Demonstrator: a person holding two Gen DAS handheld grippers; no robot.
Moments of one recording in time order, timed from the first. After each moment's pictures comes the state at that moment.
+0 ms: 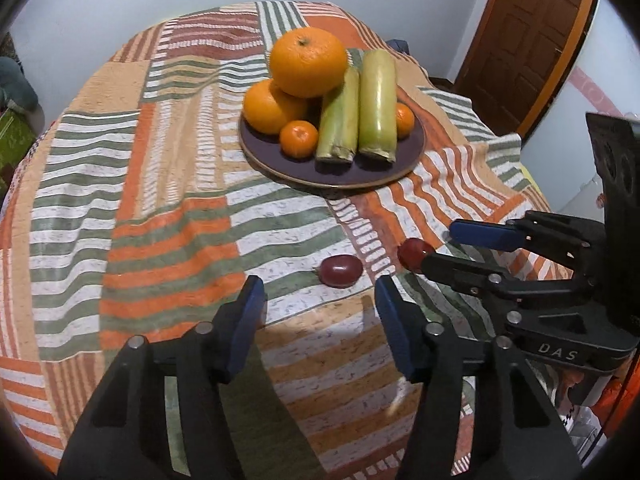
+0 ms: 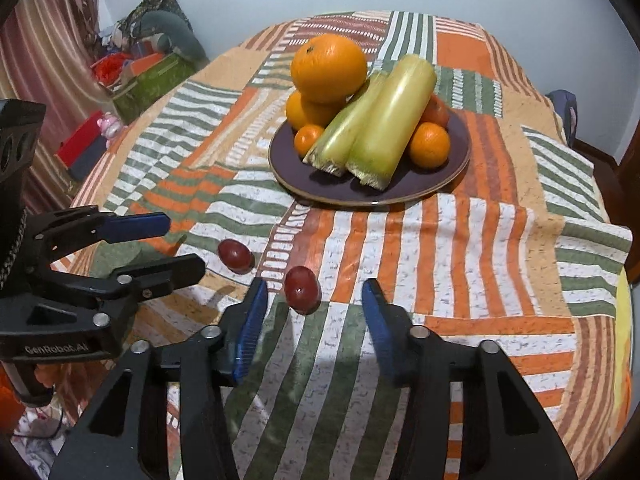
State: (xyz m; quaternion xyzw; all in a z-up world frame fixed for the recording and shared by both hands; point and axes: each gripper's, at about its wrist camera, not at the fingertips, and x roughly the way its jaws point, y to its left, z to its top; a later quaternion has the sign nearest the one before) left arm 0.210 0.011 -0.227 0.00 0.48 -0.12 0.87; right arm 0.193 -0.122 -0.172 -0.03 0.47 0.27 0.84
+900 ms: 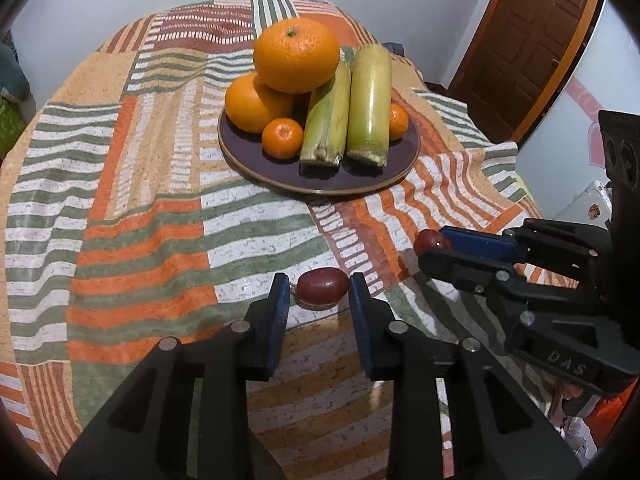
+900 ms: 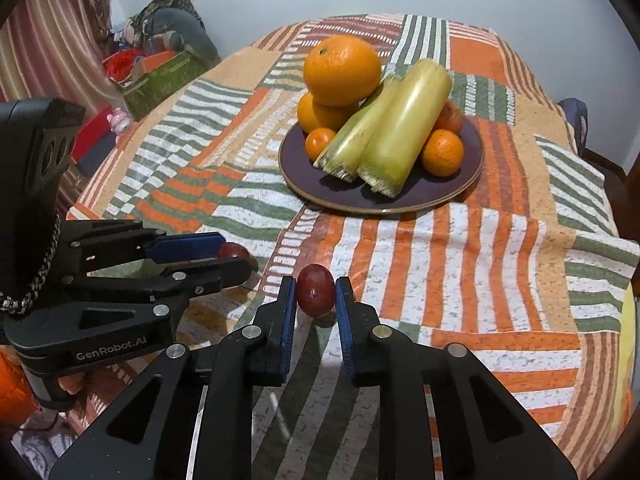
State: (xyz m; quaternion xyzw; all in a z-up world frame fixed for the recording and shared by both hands) left arm 0.222 0.006 -0.234 -0.03 0.47 -0.13 0.87; right arm 0.196 -0.124 -0.167 -0.04 0.46 0.28 0.84
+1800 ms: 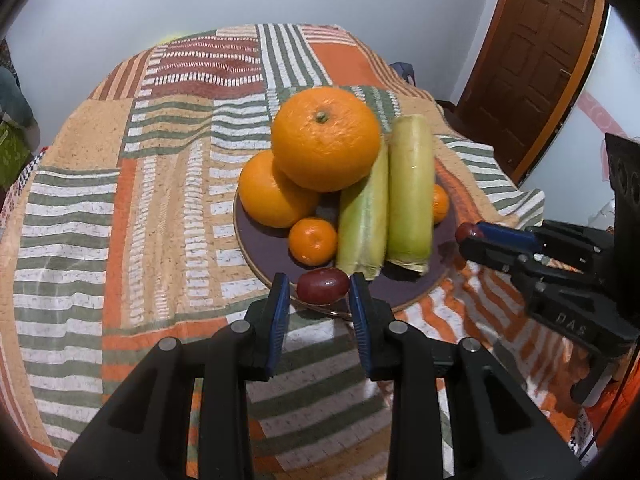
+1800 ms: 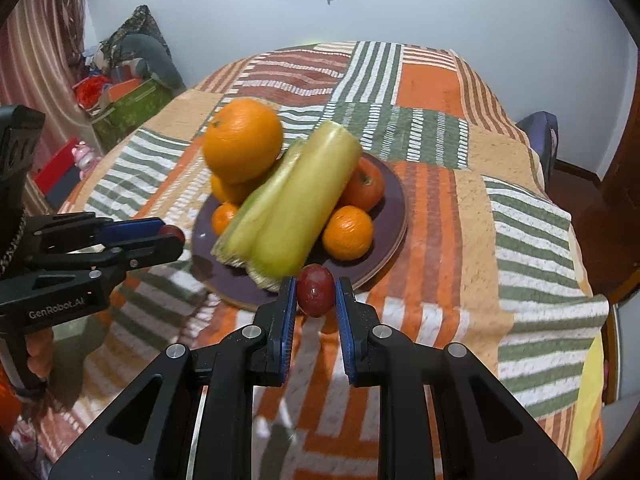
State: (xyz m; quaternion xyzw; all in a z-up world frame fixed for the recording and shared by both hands) left arm 0.298 0.016 -0.221 -0.01 0.45 -0.12 0.88; right arm 0.263 -0.151 -0.161 -0.04 0.43 0.23 0.87
